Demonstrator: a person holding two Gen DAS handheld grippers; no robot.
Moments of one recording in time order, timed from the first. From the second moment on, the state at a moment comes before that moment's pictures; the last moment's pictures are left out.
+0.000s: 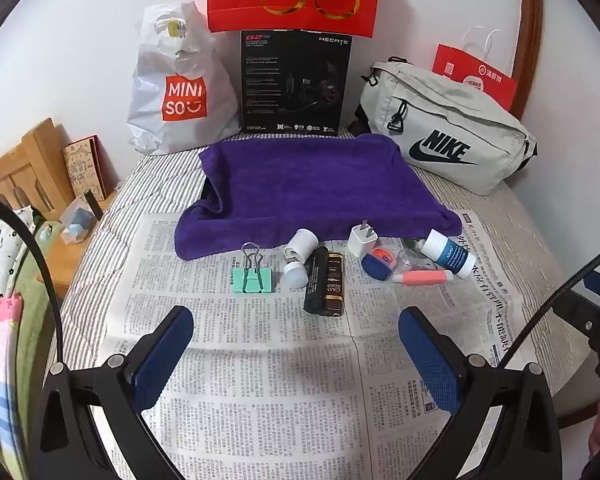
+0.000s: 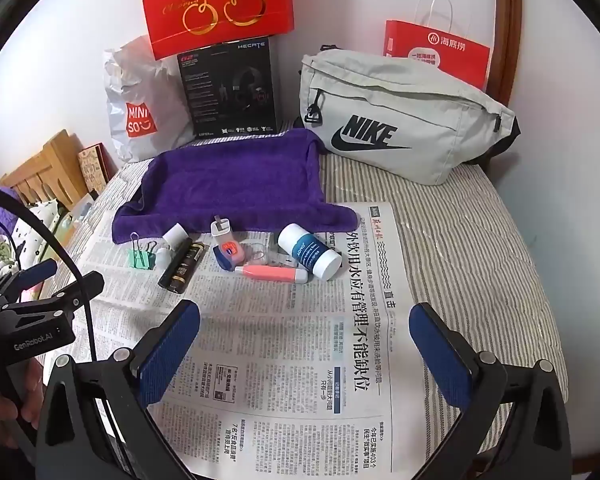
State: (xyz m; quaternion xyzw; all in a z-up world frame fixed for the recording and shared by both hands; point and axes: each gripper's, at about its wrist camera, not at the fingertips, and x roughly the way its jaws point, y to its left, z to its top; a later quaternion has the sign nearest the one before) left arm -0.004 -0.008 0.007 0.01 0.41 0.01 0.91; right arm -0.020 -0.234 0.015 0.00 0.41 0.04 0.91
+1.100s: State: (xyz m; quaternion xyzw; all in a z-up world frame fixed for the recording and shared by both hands) left arm -0.017 0.006 0.012 0.00 0.40 0.01 0.91; right arm -0.023 -0.231 0.015 -0.01 0.41 0.03 0.91
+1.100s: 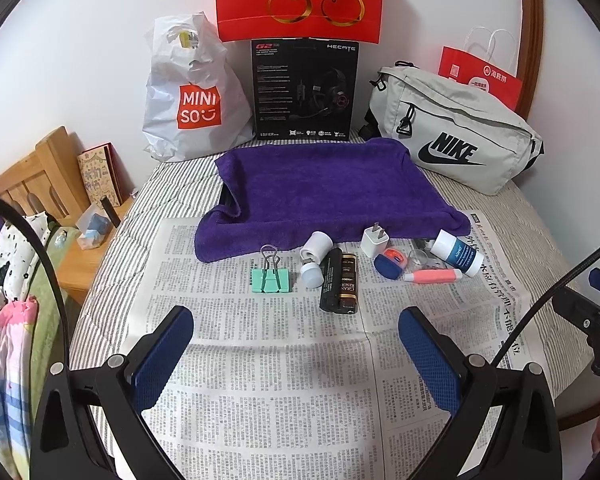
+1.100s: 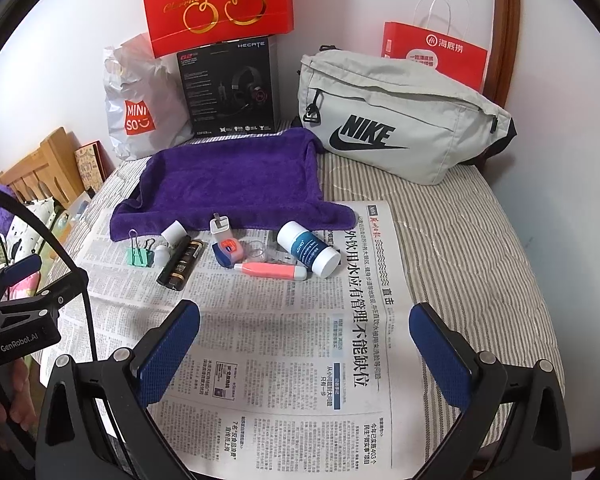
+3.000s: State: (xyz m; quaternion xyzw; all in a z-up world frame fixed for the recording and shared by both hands) left arm -0.016 0.014 0.013 0.00 0.41 0.01 0.91; right arm -0.027 -0.229 0.016 0.00 0.40 0.04 0.92
